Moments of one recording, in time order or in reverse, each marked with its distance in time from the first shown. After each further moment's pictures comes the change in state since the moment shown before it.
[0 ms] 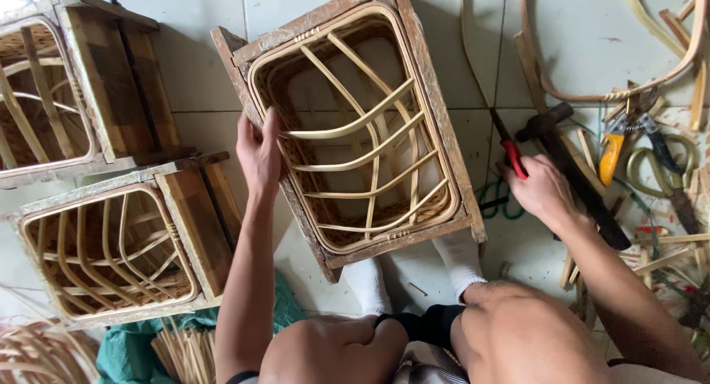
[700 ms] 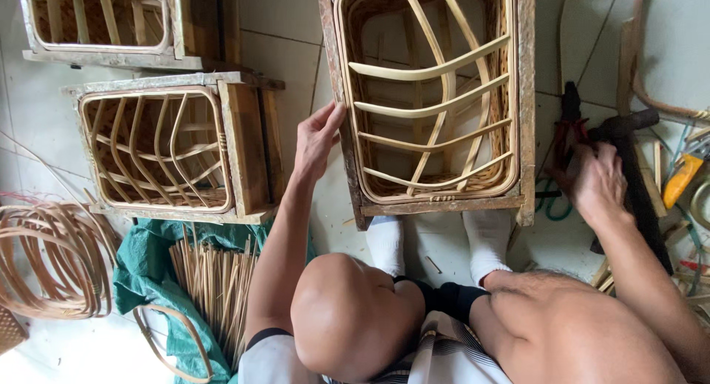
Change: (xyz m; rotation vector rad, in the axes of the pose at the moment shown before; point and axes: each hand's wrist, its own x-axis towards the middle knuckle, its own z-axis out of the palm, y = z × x) left_hand -0.079 -0.040 -0.036 -0.438 -0.175 -0.346; right_hand -0.007 -0.014 -0.003 -0.198 0.122 -0.284
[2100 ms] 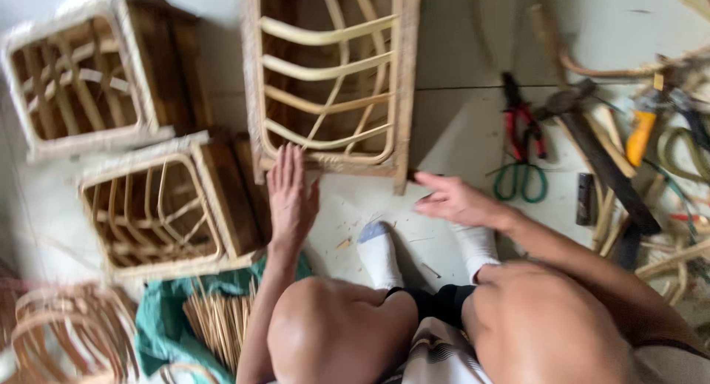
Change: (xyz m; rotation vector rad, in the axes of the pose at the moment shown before) left_hand -0.065 0.008 0.011 1.520 0.024 0.781; right_hand -0.014 -0.143 0.003 1.155 -0.659 -0.154
